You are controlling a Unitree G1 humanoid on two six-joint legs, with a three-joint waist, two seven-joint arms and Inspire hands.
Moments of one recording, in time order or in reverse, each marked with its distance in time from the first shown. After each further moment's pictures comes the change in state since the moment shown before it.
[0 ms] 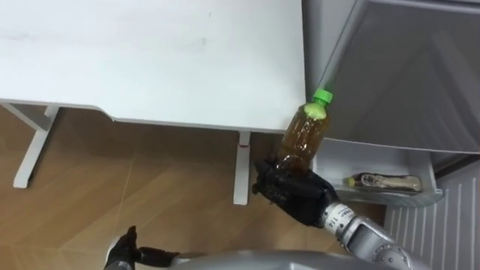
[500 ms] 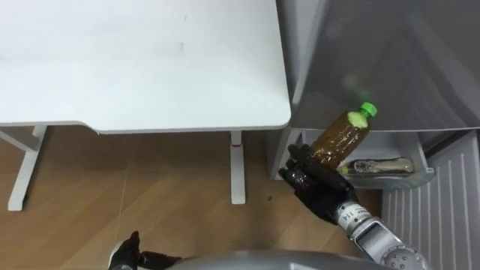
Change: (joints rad) left arm 0.000 -0.009 -0.002 0.032 -0.001 0.003 -0.007; right arm 0.000 0.014 -0.107 0.057 0.338 -0.027 -0.199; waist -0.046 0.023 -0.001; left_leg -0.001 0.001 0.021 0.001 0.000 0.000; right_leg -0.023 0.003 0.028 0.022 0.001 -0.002
